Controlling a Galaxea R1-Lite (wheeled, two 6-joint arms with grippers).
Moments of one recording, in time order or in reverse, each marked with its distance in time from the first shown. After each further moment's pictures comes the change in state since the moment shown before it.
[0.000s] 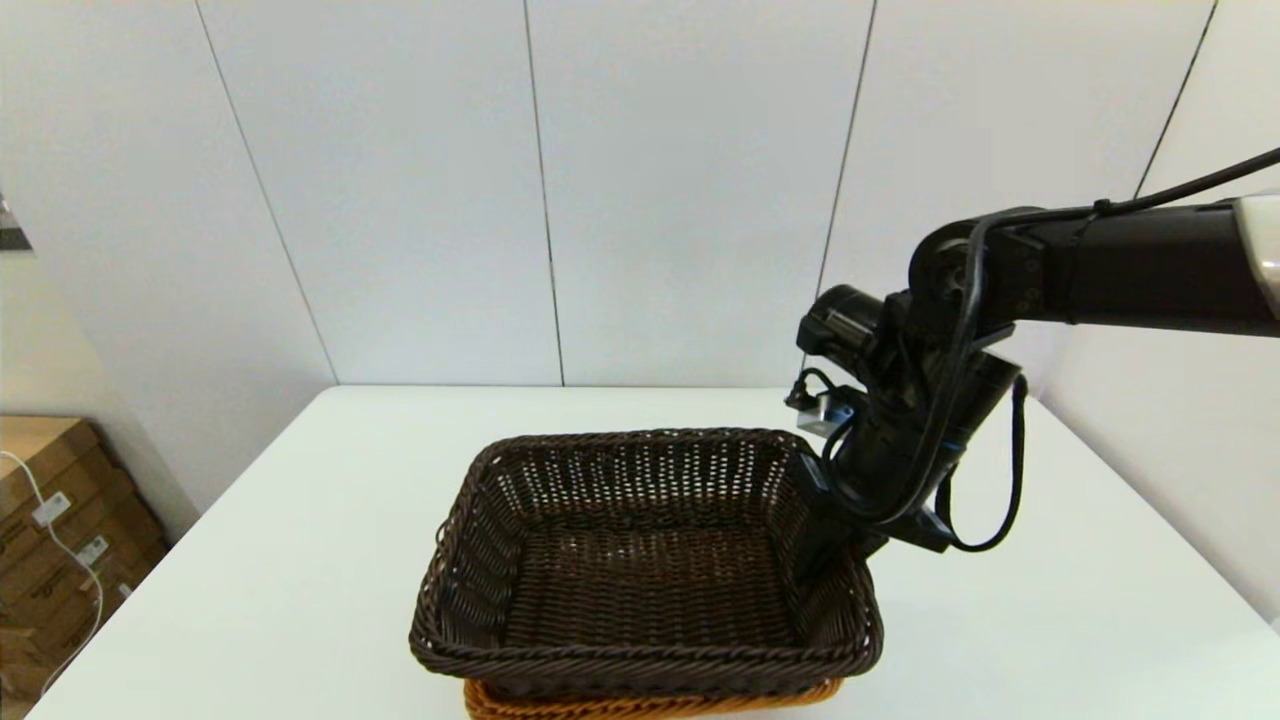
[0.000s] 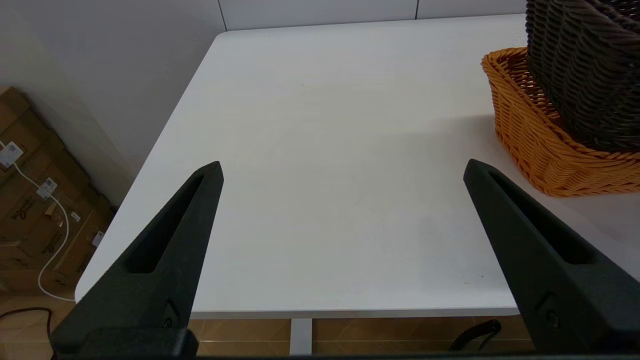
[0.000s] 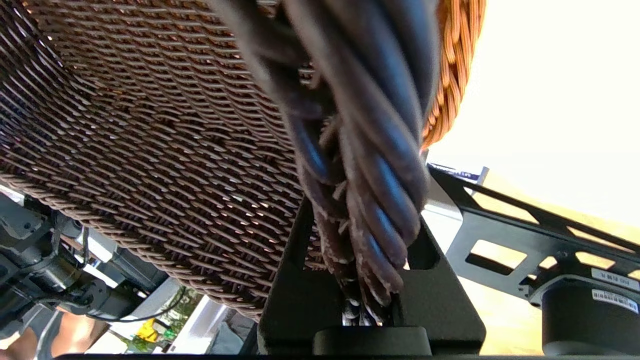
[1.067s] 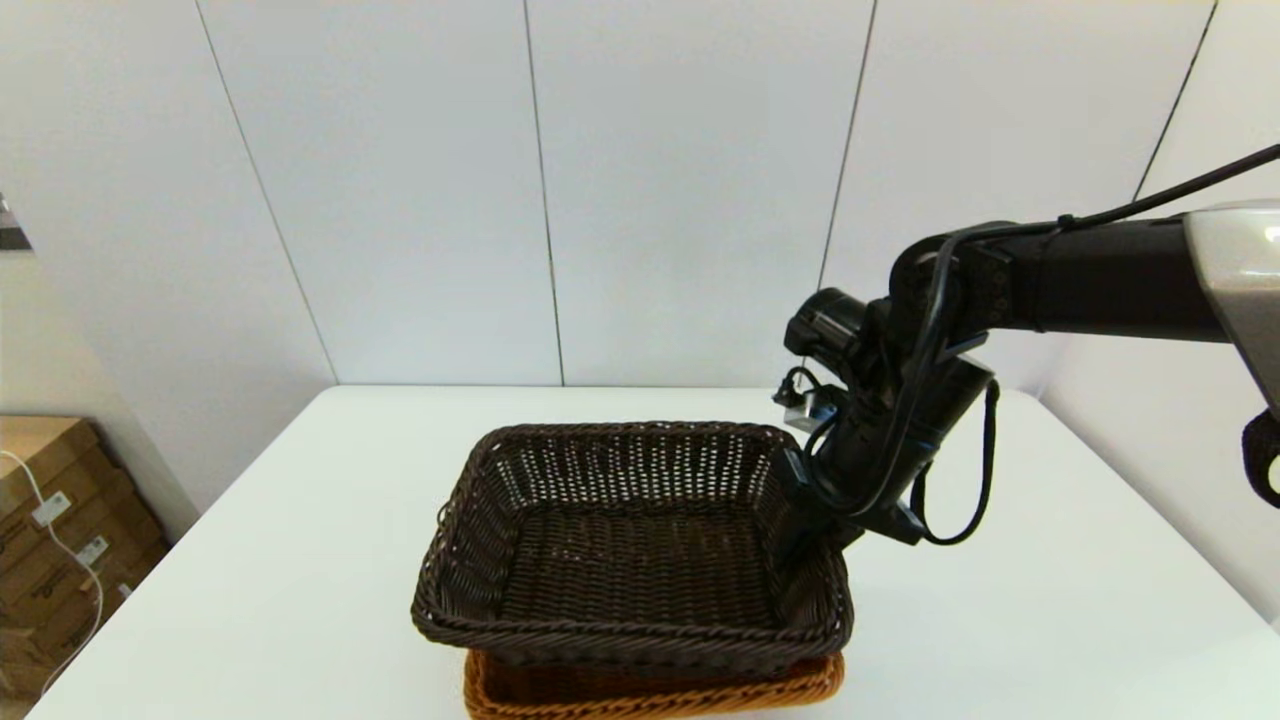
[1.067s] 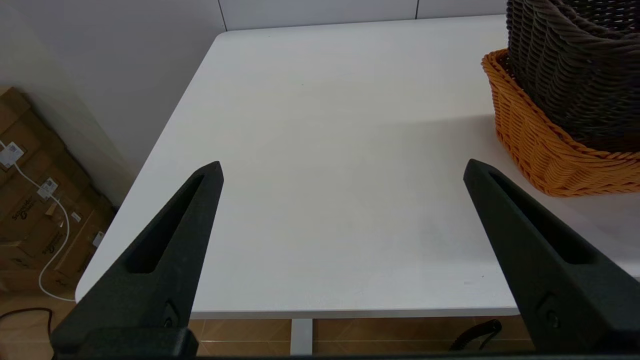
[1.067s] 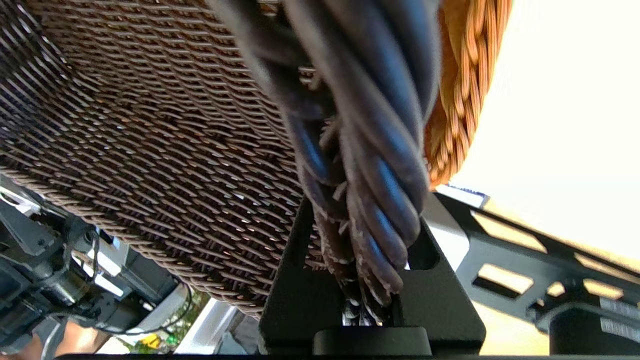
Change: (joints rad) left arm 0.000 0.000 0.000 0.000 0.000 0.002; right arm -0.004 0.041 -0.016 -0.059 0.009 0.010
